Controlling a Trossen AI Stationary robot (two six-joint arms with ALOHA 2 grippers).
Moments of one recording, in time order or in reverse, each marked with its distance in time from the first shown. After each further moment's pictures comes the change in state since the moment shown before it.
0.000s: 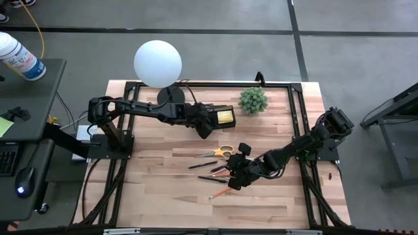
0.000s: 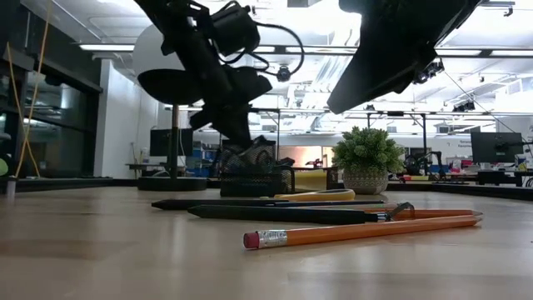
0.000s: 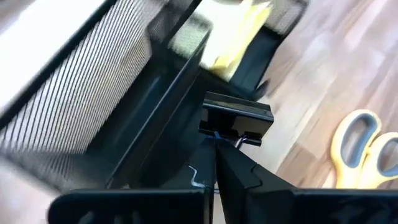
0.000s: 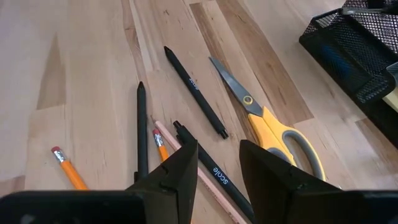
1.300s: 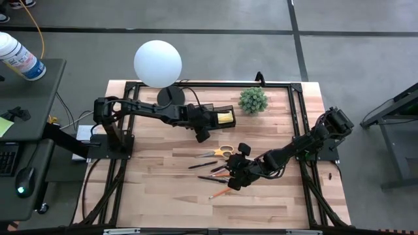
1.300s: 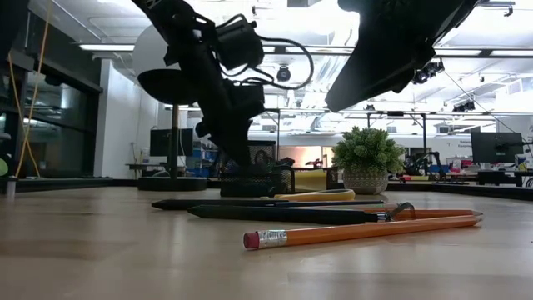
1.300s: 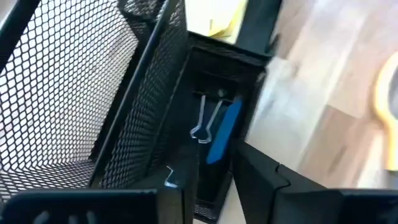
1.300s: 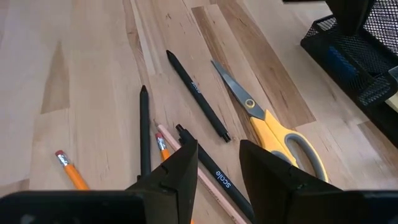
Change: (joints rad) left arm 0.000 0.053 0.000 -0.031 0.010 0.184; right arm 0.000 0.000 0.000 0.014 0.001 -0.003
